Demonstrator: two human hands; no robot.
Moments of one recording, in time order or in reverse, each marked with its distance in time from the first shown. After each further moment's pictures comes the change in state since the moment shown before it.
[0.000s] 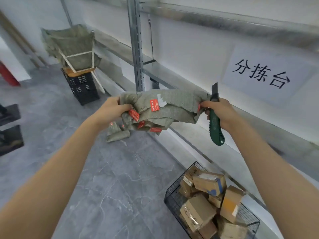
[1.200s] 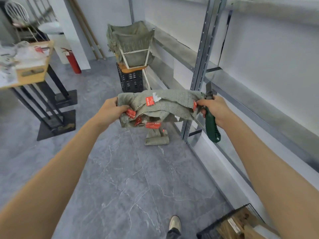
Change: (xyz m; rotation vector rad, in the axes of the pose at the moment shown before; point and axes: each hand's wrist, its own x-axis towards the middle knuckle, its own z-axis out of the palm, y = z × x) left_hand 0.109 -0.132 -0.214 -0.085 0.339 -0.143; right_hand 0.177 -0.028 0.294 -0.091 -0.303 0.002
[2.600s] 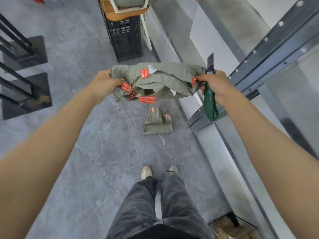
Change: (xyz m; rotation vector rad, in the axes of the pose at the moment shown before) left_hand 0.480 -0.095 -0.012 0.000 -0.032 -0.300; right_hand 0.471 -0.014 0.139 -0.033 -0.042 0.266
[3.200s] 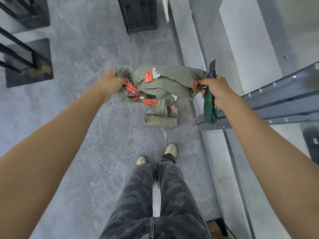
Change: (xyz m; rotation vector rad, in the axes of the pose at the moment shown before) left_hand 0.139 -0.048 0.081 -0.030 0.112 -0.313; right_hand 0.198 0.060 0.000 0.063 -0.123 0.225
